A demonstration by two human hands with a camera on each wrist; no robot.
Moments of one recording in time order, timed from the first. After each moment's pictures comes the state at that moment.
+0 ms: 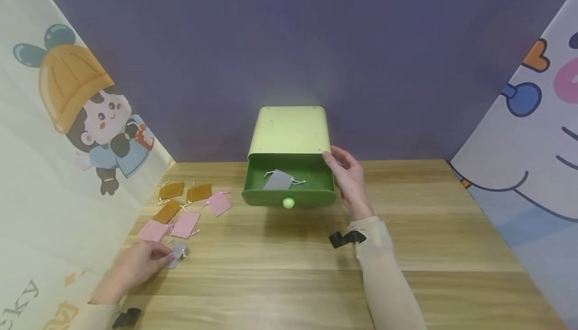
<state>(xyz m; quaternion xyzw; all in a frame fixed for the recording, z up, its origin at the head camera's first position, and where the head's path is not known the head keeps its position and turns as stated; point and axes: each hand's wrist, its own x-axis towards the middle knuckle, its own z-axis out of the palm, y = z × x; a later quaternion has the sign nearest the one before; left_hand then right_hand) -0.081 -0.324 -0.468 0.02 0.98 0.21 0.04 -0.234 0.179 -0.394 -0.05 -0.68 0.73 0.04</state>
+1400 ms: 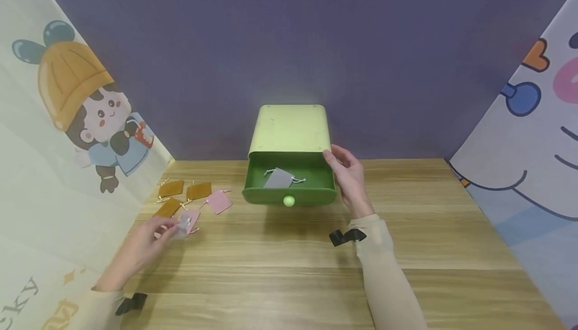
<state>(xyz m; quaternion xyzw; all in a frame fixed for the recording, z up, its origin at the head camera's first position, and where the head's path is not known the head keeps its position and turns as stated) -0.101 -0.303 -0.441 0.08 0.96 0.23 -0.11 -0.235 0.179 -0.394 -0.06 -0.68 0.73 0.05</state>
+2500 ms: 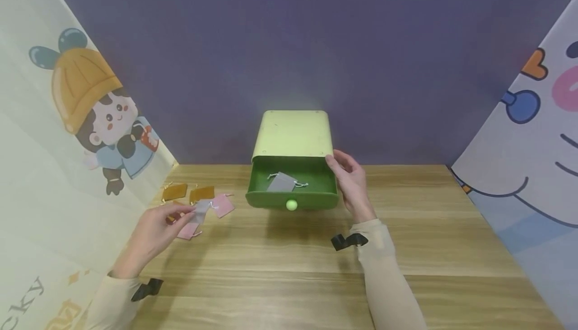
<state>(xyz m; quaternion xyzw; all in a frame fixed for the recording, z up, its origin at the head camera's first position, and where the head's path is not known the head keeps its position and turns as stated) -0.115 -0.267 -0.408 0.13 0.94 0.24 -0.21 -0.232 0.178 -0.391 -0.06 -0.68 0.73 0.04</state>
